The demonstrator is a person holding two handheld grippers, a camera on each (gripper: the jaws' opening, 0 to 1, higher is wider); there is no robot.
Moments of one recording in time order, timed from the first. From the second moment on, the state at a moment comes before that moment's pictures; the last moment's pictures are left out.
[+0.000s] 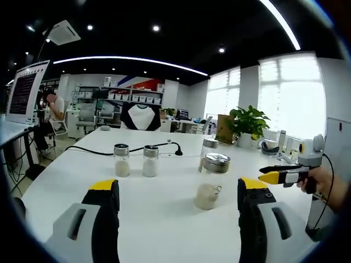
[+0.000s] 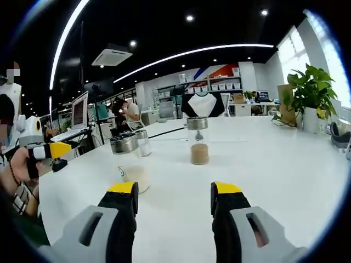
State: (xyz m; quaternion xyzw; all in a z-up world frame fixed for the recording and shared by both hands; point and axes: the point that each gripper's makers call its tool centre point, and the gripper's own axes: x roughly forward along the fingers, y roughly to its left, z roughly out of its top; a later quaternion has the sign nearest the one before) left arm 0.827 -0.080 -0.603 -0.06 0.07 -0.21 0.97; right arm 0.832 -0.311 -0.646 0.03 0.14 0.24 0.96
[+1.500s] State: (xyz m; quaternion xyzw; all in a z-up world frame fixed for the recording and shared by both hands) left arm 0.826 -0.077 -0.609 -0.07 0.08 -0.20 0.97; right arm 0.908 -0.316 -0.613 0.01 0.12 0.22 0.97
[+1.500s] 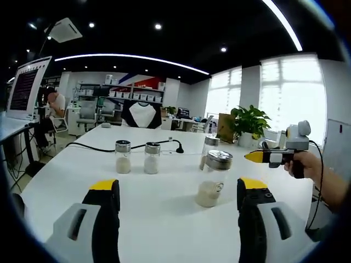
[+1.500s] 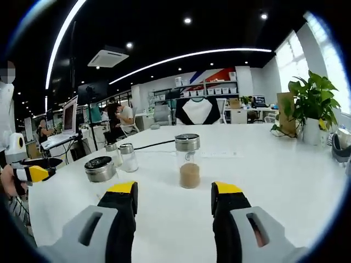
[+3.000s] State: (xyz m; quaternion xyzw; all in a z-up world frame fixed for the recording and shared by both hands) left arm 0.826 -0.079 -0.604 -0.05 0.08 -0.20 0.98; right arm 1.041 -0.294 -0.656 -0.04 0.14 0.21 0.97
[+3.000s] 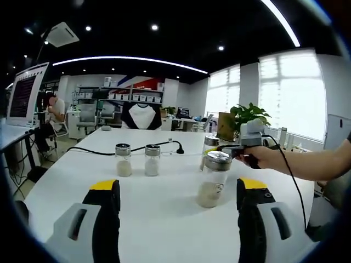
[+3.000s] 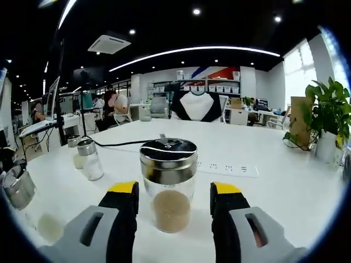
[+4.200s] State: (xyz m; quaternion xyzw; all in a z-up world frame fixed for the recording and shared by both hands) left arm 0.826 -0.069 -0.607 -0.05 0.08 -0.19 0.98; right arm 1.052 -0.282 -0.670 -0.04 0.15 0.20 0.97
